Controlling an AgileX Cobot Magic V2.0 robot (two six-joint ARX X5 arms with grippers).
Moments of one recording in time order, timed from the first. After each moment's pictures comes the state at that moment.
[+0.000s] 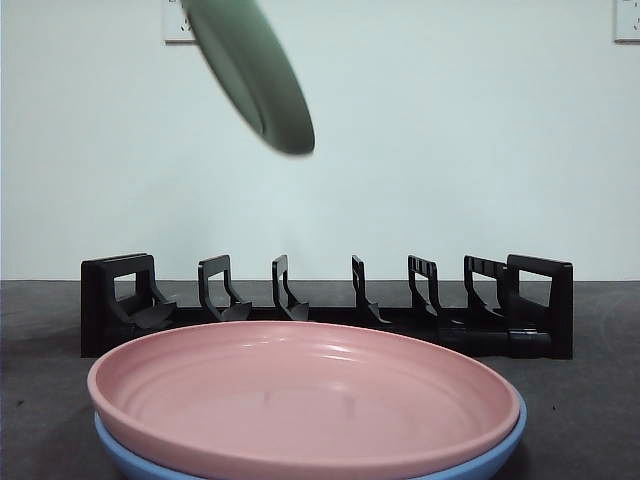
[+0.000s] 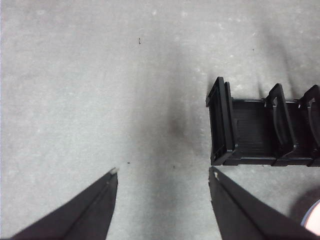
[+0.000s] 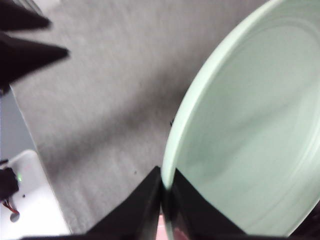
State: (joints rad) left arm -0.08 0.92 1.13 -0.93 -0.04 -0.09; right arm 0.82 1.86 2.21 -1.13 -0.24 0.02
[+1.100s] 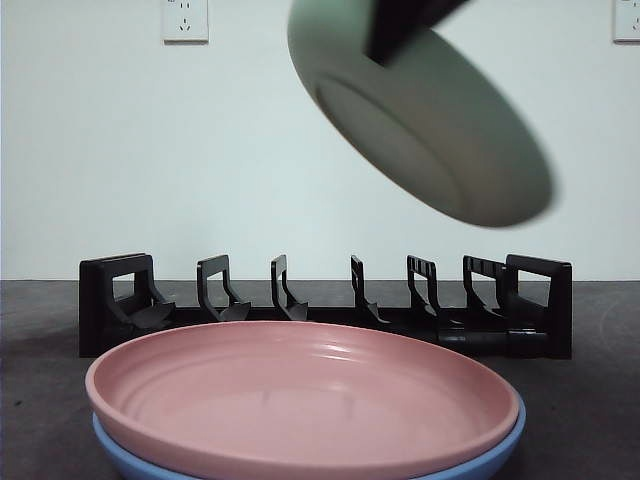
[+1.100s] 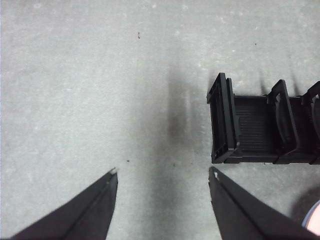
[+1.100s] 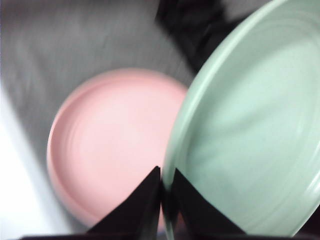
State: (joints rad) left arm -0.08 0.94 1.13 -0.93 -0.04 -0.09; right arm 1.17 1.11 1.02 -0.79 0.23 -0.02
